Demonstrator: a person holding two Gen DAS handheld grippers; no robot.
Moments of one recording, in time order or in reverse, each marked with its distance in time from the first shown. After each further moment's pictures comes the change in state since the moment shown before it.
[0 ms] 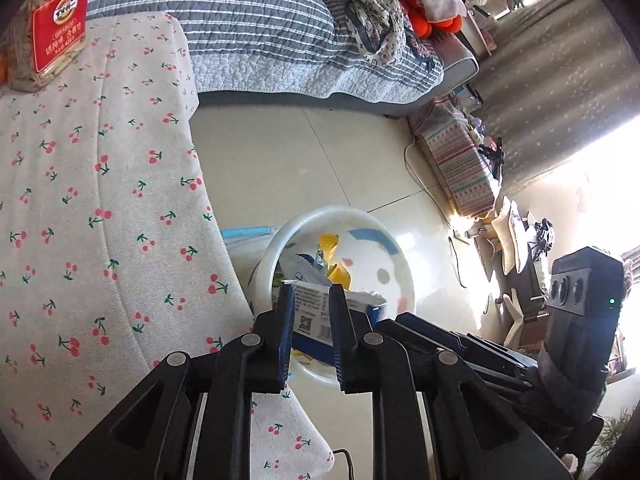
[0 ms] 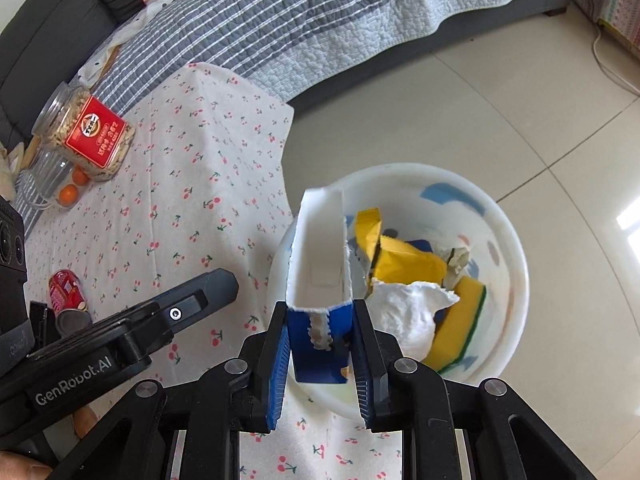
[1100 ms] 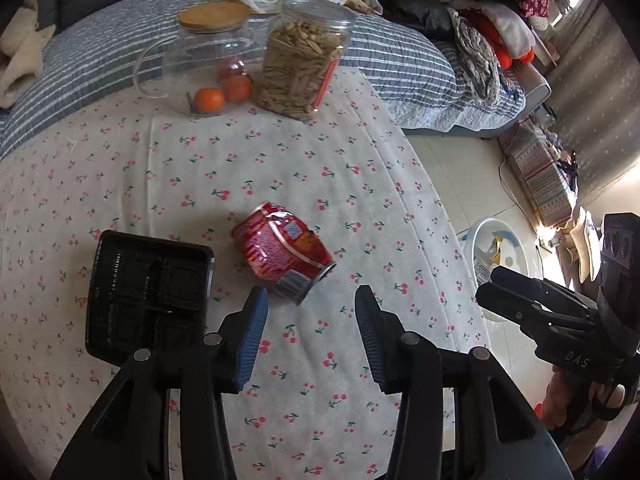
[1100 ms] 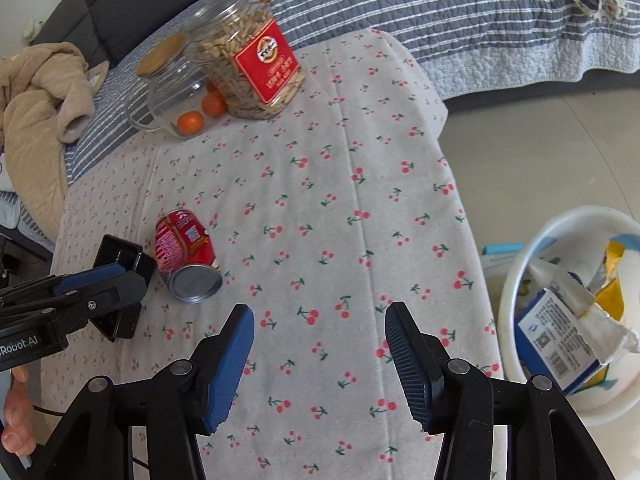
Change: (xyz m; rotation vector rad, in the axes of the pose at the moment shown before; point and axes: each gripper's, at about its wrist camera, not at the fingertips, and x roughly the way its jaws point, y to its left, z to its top) left arm -0.195 0.175 -0.028 -0.026 -0.067 0.347; right arm 0.021 0.180 -0.024 -0.277 -0.008 0.138
